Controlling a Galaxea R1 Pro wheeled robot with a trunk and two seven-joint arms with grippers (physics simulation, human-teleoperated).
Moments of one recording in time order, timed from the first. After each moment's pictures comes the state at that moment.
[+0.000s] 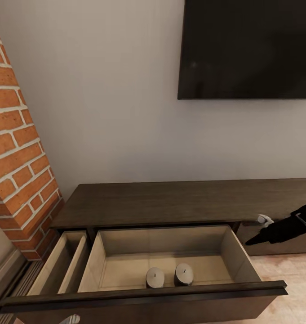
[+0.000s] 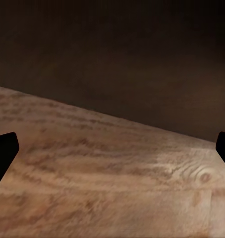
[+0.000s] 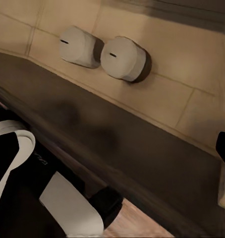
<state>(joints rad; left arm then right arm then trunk) -0.27 0.21 -0.01 -0.26 0.54 0.09 -0.66 -1.03 -0.72 0.70 -0.50 -0.16 0.72 1.44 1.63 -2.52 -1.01</state>
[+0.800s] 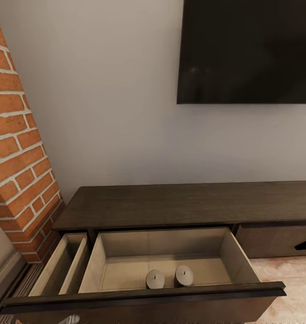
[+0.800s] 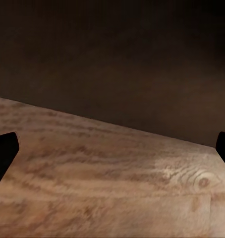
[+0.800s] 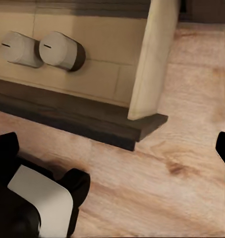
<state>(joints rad) -0.27 0.21 -0.01 -0.26 0.54 0.08 -0.66 -1.03 -0.98 0.68 -0.50 -0.17 0.72 1.44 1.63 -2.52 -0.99</state>
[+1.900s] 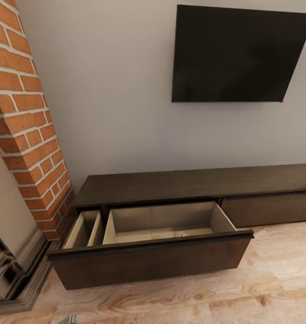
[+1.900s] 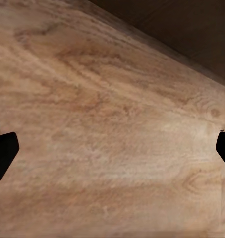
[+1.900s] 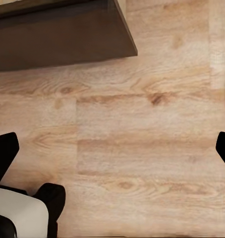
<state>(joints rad) -0.27 0.21 -0.01 -0.26 0.54 0.06 -0.67 -1.03 -1.16 0.56 -0.48 -0.14 0.70 1.42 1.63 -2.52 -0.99</state>
